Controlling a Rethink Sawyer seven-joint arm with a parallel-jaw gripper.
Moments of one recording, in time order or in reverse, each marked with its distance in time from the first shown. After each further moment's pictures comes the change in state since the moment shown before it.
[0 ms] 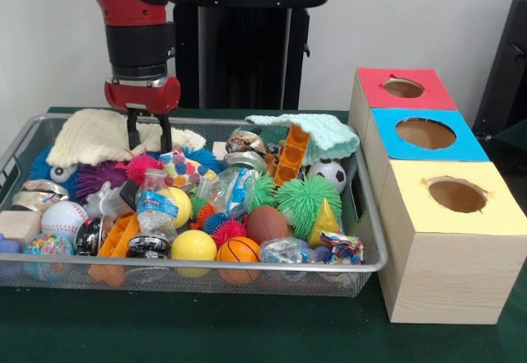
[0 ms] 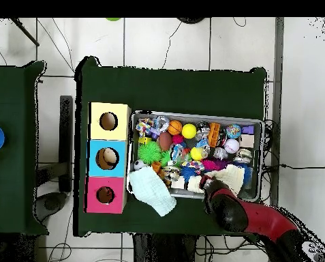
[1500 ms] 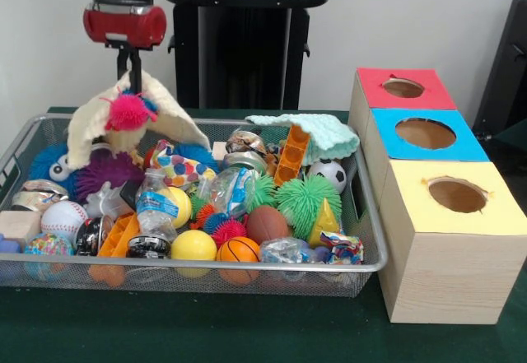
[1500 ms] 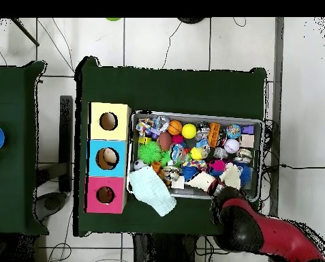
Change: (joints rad) arm -0.069 -0.327 0.102 0.170 0.062 0.078 0.000
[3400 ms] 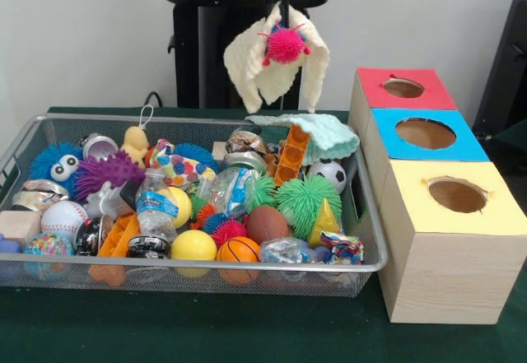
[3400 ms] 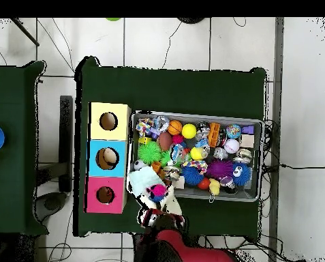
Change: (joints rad) arm 0.284 -0.334 0.064 0.369 0.267 -0.005 0.000
